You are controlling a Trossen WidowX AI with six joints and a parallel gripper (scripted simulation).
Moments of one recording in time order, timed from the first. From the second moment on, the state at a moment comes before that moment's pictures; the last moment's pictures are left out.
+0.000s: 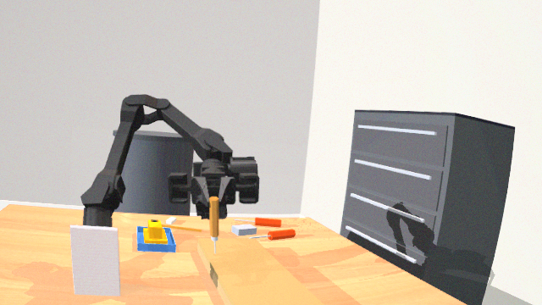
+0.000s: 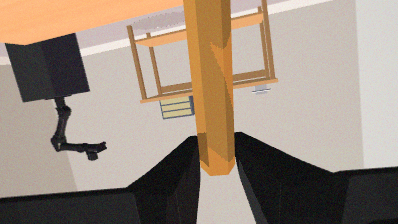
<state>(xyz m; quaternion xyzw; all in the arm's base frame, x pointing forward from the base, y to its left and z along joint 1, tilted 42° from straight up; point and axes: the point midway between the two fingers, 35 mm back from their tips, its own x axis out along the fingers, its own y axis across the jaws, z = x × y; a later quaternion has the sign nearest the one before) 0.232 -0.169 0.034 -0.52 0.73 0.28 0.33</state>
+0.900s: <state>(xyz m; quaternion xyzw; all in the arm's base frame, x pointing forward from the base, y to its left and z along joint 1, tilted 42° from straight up) 0.331 -0.102 0.083 -0.59 0.71 0.25 0.28</state>
